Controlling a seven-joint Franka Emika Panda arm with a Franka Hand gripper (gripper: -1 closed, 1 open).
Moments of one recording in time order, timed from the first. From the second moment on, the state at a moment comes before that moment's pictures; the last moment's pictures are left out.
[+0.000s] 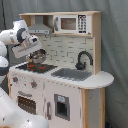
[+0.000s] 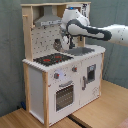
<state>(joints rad) -1.41 -0.84 1.52 -1.34 0.73 1.67 0.09</state>
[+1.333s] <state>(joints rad) -1.64 -0.84 1.79 -1.06 0.74 1.69 0.09</state>
